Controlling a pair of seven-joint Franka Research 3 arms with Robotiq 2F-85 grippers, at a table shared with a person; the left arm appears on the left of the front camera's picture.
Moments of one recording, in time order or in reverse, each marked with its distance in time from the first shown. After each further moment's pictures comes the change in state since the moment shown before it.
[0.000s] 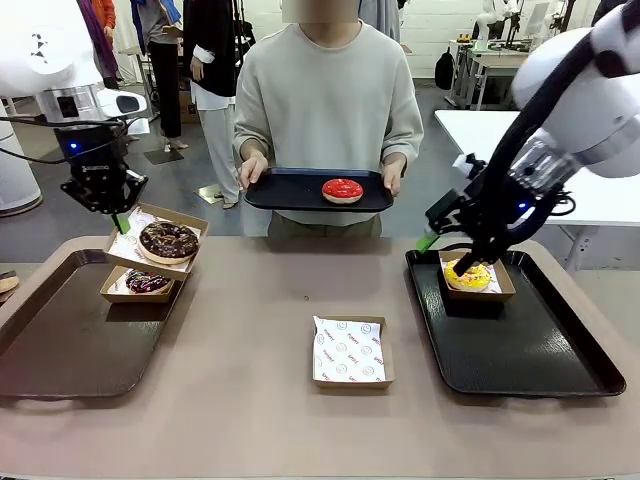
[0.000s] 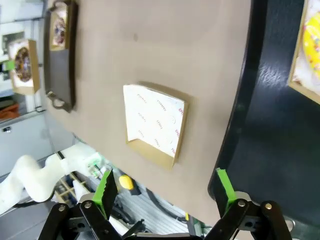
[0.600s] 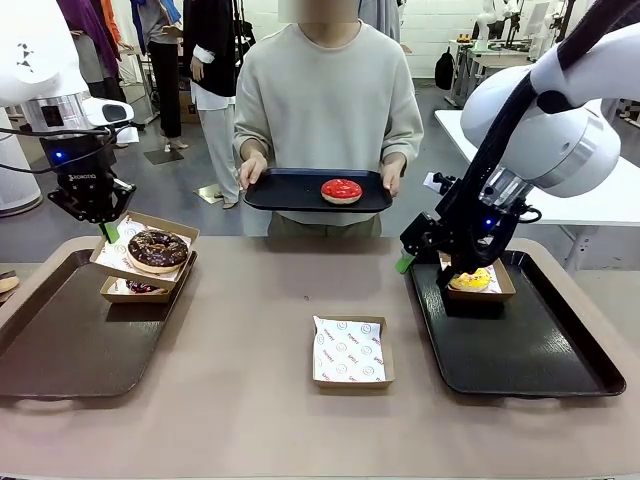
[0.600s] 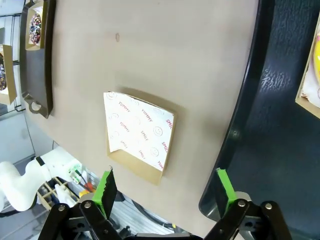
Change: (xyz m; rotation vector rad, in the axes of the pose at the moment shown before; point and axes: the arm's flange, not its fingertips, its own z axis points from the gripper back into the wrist) left arm -0.008 0.012 -0.007 -0.003 0.013 0.001; right arm 0.010 0.007 -0.032 -0.086 0.010 0.027
